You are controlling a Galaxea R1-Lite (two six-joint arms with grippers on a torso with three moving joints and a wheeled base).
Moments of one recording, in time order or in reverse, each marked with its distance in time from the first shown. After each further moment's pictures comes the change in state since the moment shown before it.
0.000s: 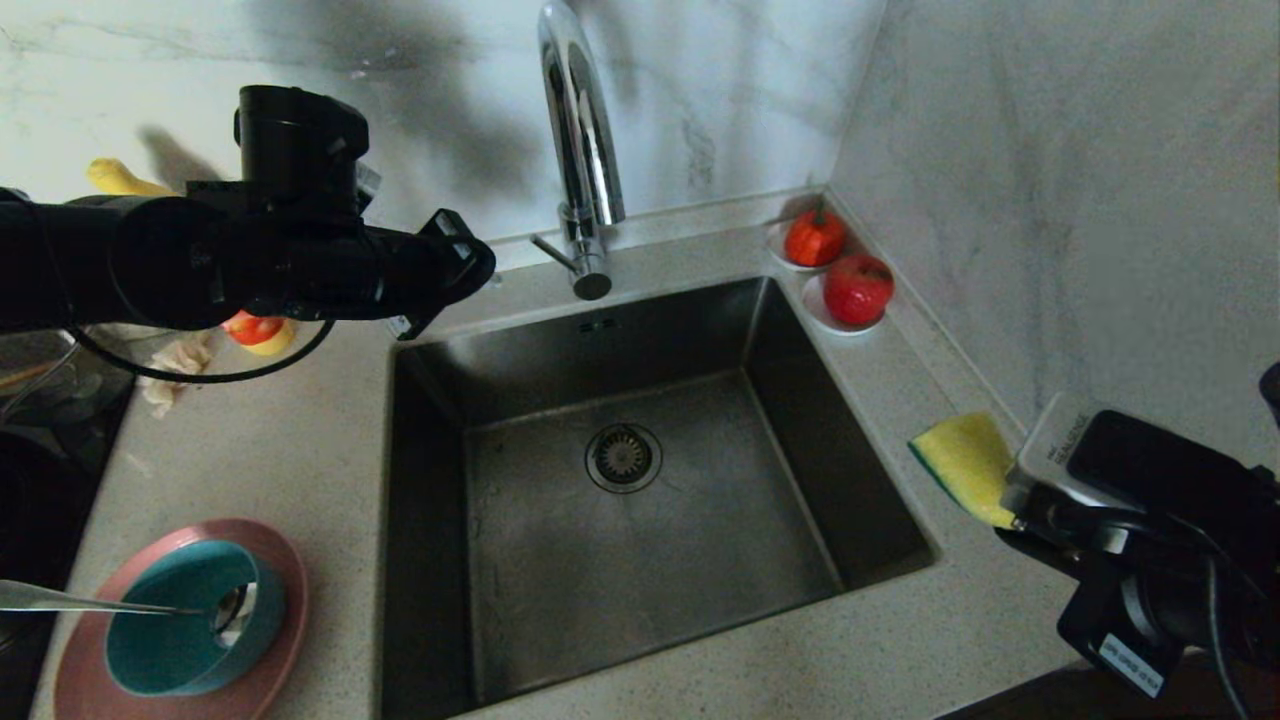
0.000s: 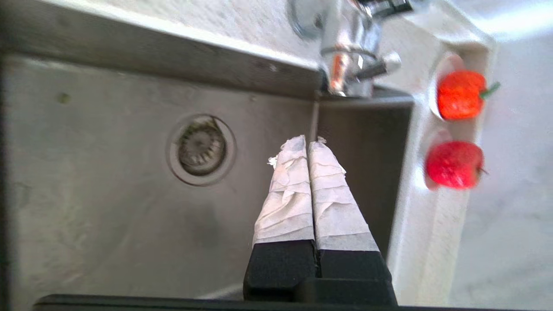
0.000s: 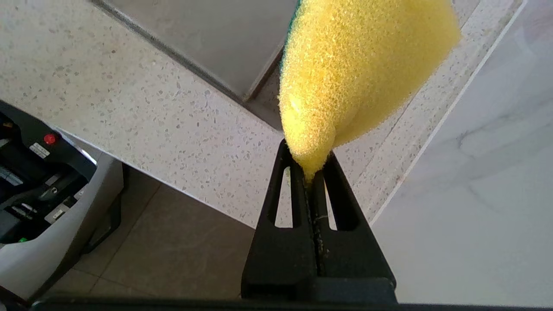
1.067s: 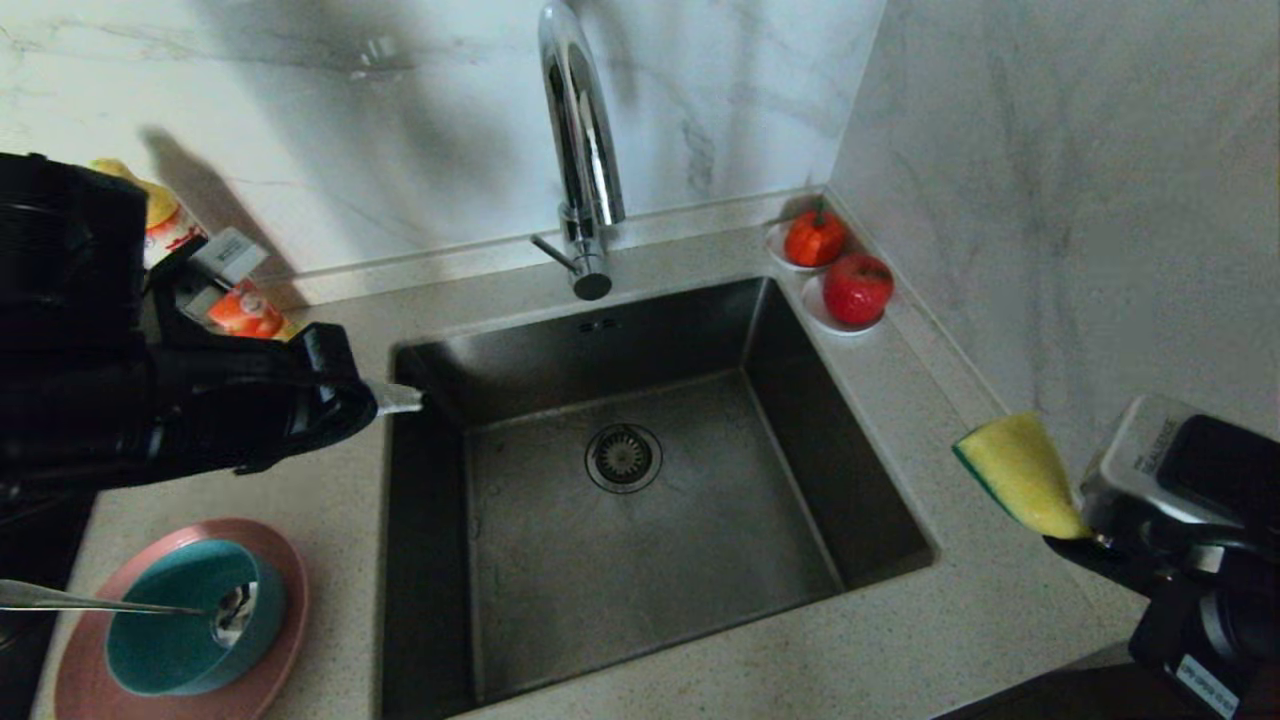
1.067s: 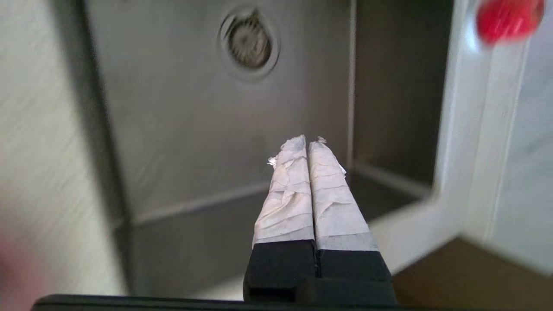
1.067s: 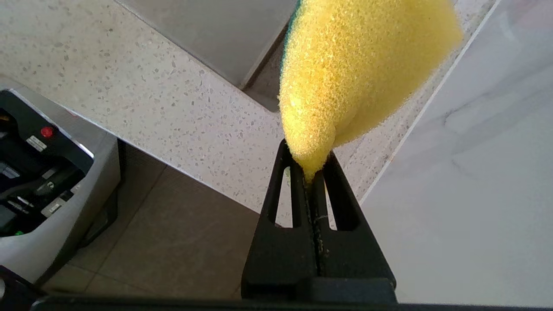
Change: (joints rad) left arm 0.000 -0.438 0.522 0.054 -0.073 0.189; right arm 0.003 -0.077 -0.004 0.072 -0.004 -0.004
